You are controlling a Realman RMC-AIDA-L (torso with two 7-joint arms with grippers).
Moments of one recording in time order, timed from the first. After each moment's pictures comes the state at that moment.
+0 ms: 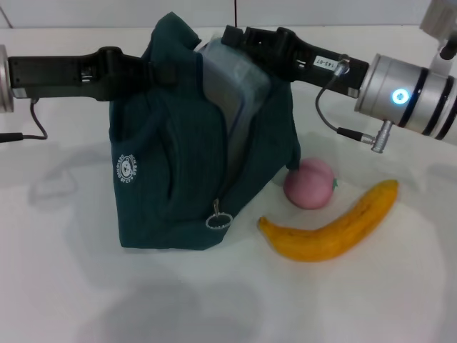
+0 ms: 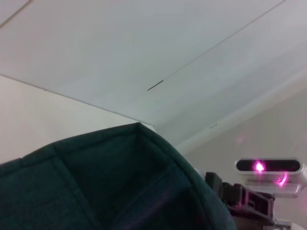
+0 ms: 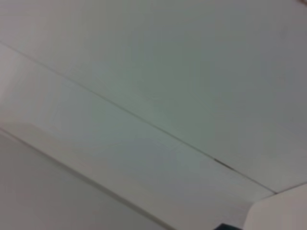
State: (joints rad) left arm -0.64 -1.98 0.62 0.75 1.96 1.75 -2.35; right arm 0.78 2.02 -1.83 -0.35 -0.46 -1.15 1.84
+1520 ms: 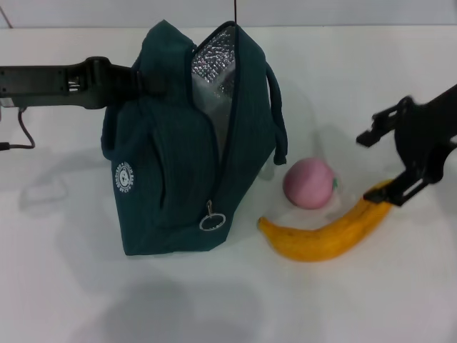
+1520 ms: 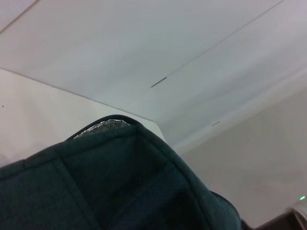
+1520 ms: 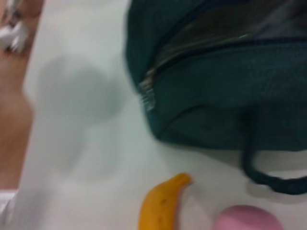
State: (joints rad) left arm -0.62 -1.96 0.63 0.75 1.95 1.77 -2.34; right arm 0.71 1.95 -1.26 -1.34 -2.26 -1.77 1.85
